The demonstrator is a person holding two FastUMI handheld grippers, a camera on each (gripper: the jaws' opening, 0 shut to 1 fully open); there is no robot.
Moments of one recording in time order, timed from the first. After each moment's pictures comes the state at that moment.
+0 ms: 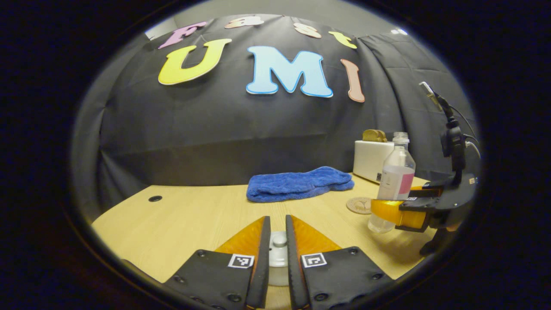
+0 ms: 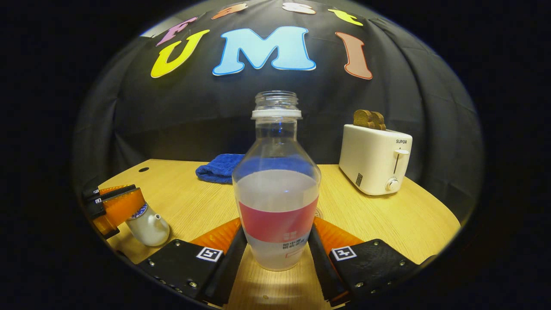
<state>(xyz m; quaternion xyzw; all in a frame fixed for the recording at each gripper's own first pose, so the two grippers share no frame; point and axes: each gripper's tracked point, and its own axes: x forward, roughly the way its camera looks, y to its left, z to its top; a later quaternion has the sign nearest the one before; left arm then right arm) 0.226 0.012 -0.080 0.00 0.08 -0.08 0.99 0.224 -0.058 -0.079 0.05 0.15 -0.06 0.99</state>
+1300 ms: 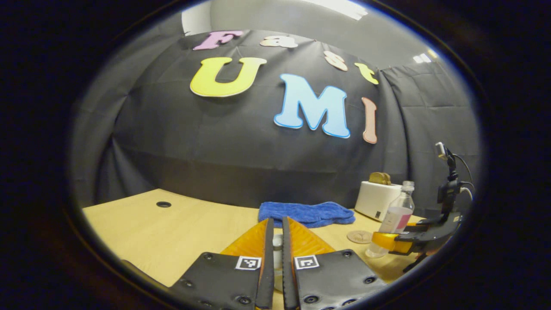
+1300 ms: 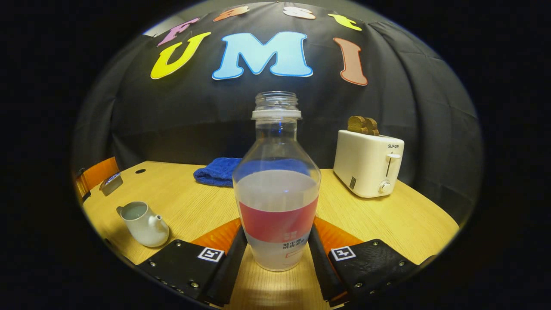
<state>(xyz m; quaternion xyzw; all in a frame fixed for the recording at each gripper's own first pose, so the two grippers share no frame) 0.213 0.081 -0.035 -0.08 0.00 -0.04 1.00 0.216 -0.053 -0.073 0.03 0.13 -0.07 0.99</state>
